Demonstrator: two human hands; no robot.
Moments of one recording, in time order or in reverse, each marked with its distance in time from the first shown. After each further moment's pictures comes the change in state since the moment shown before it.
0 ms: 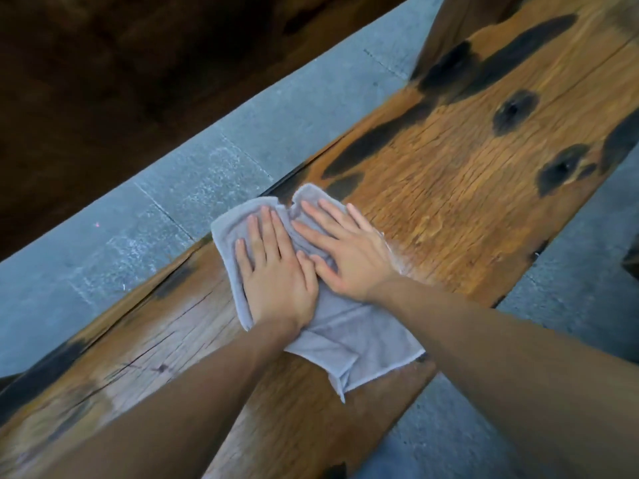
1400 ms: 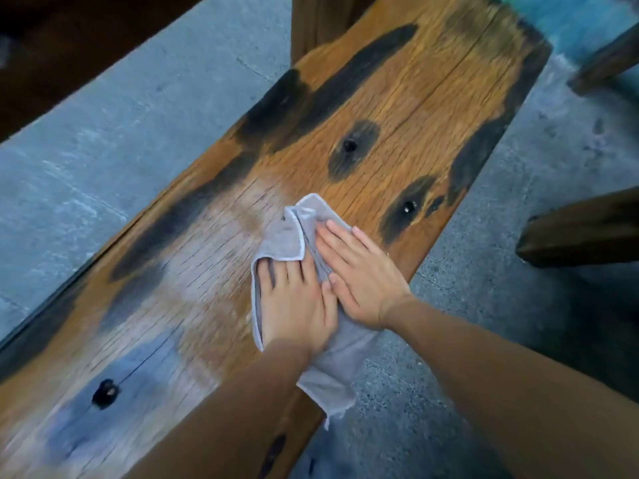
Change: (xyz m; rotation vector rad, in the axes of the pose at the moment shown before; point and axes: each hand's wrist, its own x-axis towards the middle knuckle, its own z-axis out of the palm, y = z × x) left_hand 0.052 0.282 0.042 0.084 -0.154 0.398; right_hand -0.103 0.264 -0.048 -0.112 -0.104 0.149
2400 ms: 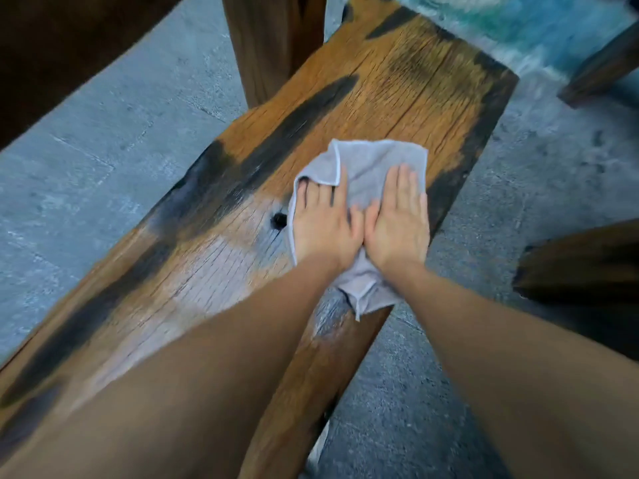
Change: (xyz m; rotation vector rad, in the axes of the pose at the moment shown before) left_hand 0.230 0.134 -0.030 -0.083 0.067 0.115; right_hand 0.073 0.195 -0.031 0.193 0.137 0.853
